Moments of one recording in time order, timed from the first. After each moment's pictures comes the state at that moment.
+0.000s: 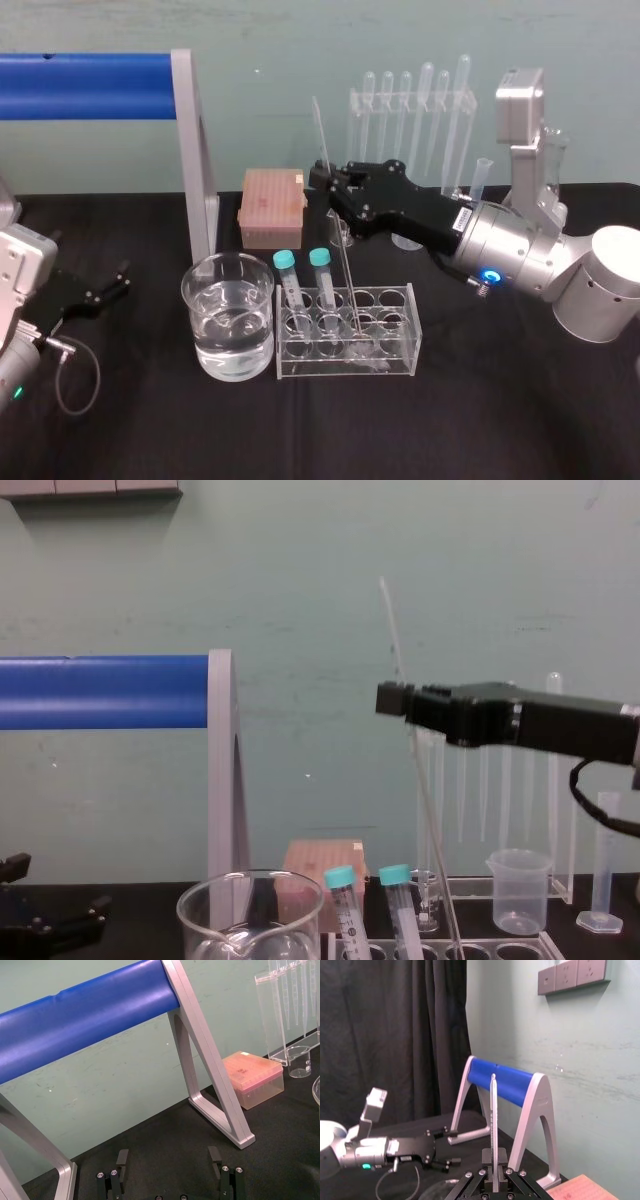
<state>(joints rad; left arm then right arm) -0.20 0.60 0.45 -1.41 -0.25 -0.12 0.03 0.49 0.50 -0.54 -1.45 0.67 -0.03 0.64</state>
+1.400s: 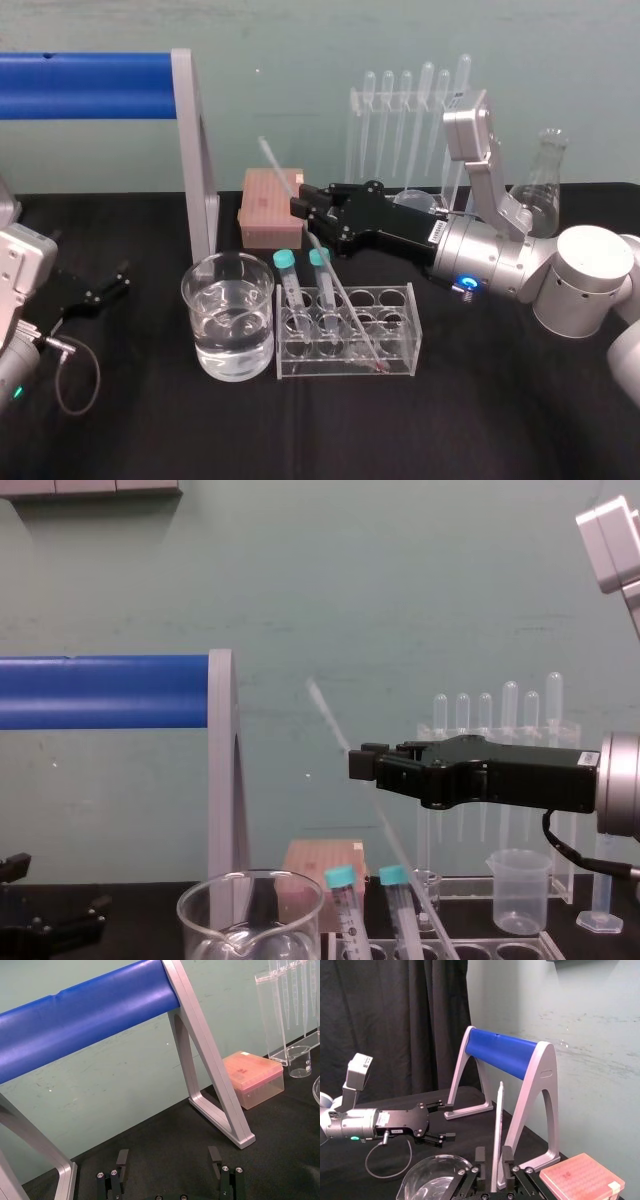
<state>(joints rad) -0.20 0.60 0.45 -1.41 -0.25 -0.12 0.03 0.54 0.44 -0.57 -1.32 0.56 -0.01 0.67</state>
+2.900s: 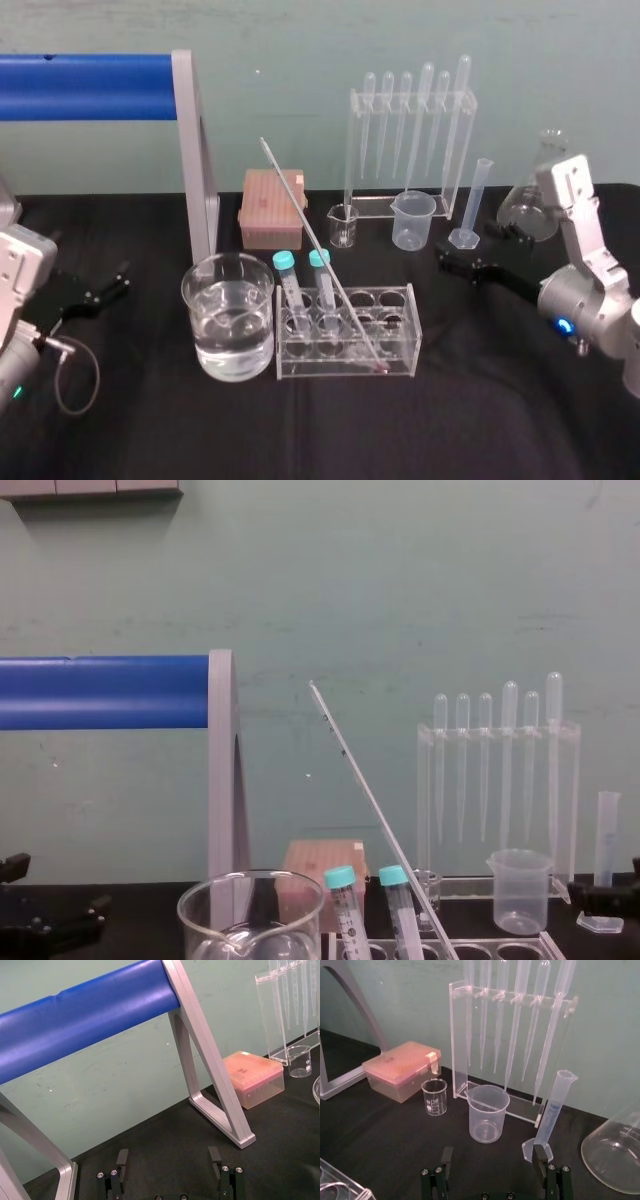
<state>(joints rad) -0.20 0.60 0.45 -1.41 -0.25 -0.12 0.03 0.35 0.53 -0.39 -1.32 0.44 0.15 0.23</state>
